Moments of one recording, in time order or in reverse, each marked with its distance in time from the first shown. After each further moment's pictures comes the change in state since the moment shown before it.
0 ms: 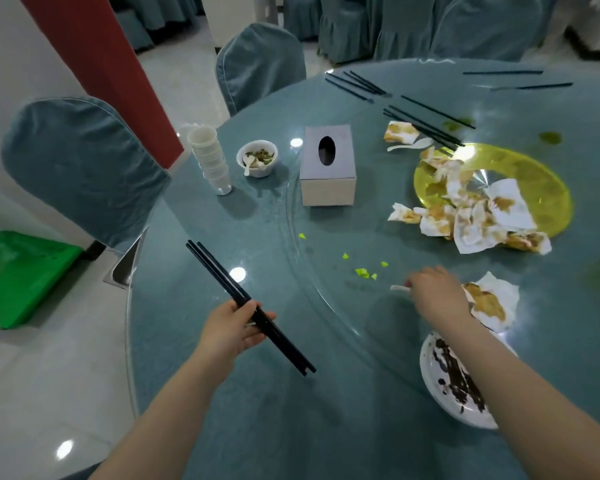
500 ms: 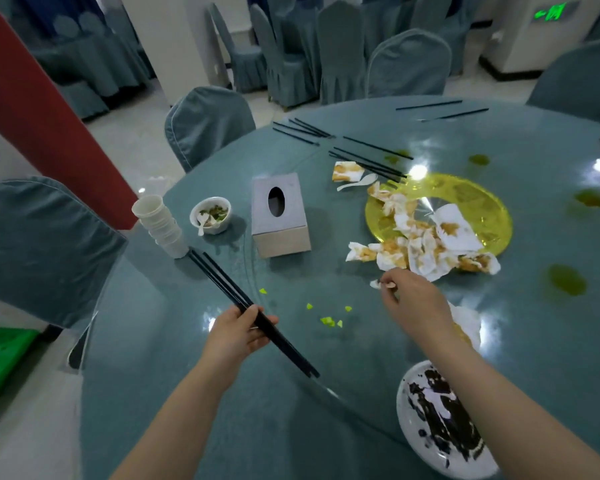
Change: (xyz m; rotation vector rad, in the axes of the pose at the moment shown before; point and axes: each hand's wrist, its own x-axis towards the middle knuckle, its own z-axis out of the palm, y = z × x) left_hand 0.042 0.058 0.079 0.030 -0.147 0.101; right_hand 0.001 0.020 -0.047 0.599 0.425 0.116
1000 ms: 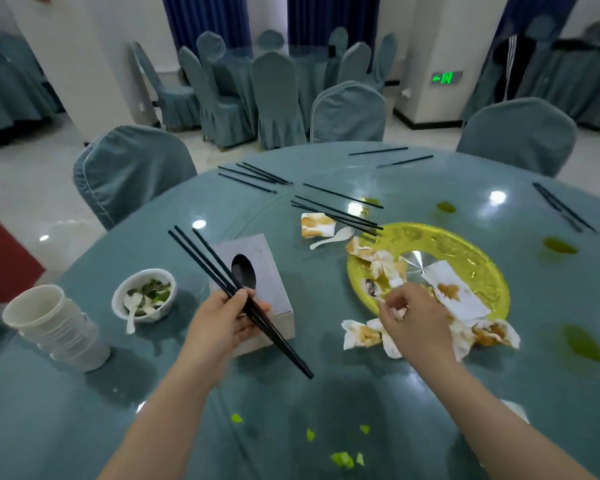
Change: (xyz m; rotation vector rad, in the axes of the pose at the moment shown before) left_hand 0.163 0.109 0.051 -0.069 -0.263 0.177; right_hand 0.120 0.006 0.038 0.118 0.310 0.211
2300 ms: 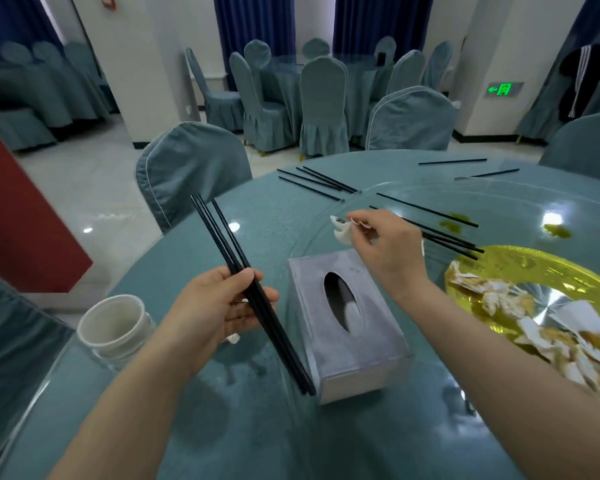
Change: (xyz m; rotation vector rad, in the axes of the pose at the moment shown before) left_hand 0.079 0.063 -0.125 0.057 -0.083 0.040; right_hand 0.121 -0.157 0.153 0.117 0.168 -0.515
